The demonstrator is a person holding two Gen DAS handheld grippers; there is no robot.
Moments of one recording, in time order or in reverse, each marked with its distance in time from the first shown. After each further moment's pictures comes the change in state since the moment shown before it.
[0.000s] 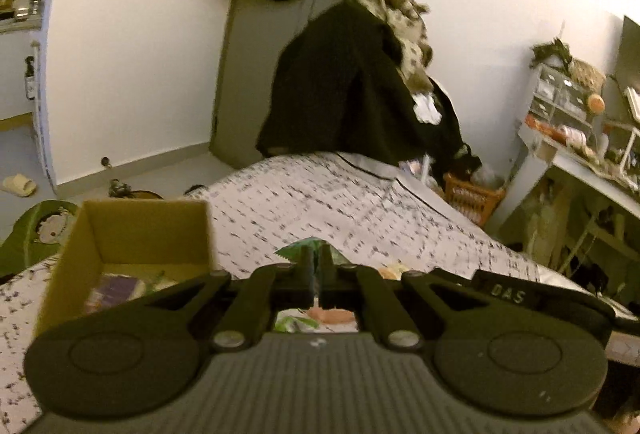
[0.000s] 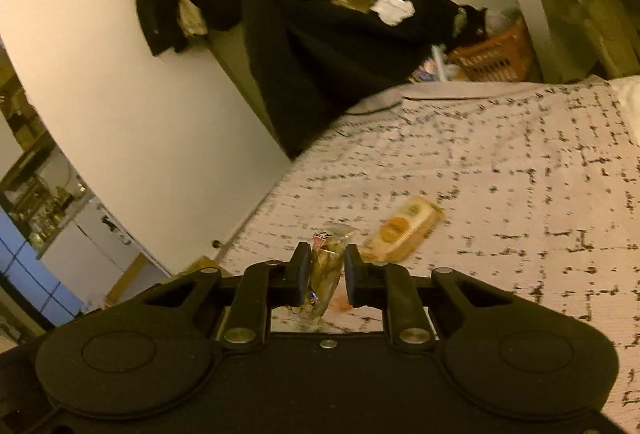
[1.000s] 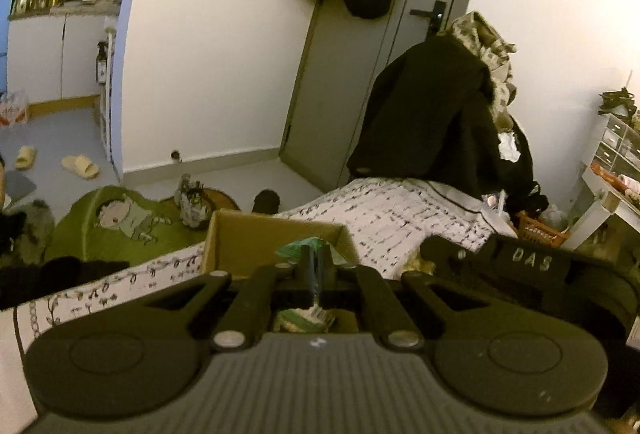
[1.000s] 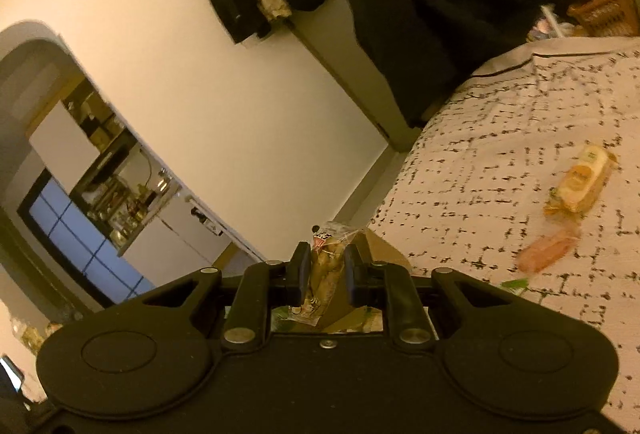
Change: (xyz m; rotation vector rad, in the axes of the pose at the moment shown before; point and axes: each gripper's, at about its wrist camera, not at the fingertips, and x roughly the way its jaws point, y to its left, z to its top) left arm -0.028 0.102 0.017 -0.117 -0.014 0.150; right arm 0.039 0.102 -0.027 0.030 0.057 0.259
